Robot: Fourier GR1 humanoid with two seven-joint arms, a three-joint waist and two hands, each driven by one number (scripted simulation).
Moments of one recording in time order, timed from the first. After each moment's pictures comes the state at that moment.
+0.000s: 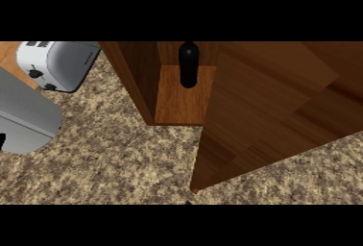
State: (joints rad) left arm 0.41 0.79 -0.11 -2.03 0.94 0.12 -0.53; right arm -0.19 -0.12 0.87 -2.39 0.13 -0.25 0.71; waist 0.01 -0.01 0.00
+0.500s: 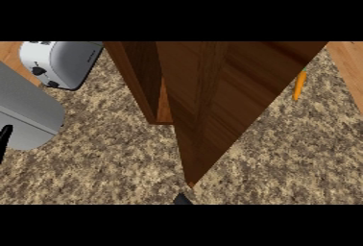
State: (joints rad) left arm 0.34 0.76 -0.11 -2.02 0.96 0.11 -0.47; right arm -0.47 -0.17 0.87 -2.32 0.01 -0.42 0.76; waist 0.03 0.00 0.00
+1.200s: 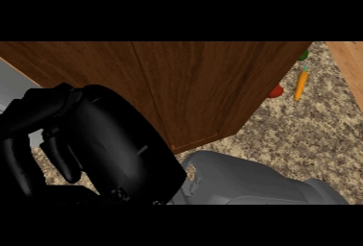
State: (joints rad) left arm 0.29 0.70 -0.13 -2.01 0.91 0.16 -0.43; right arm -1.08 -0.01 0.63 -1.70 -0.21 -0.51 0.61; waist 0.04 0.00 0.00
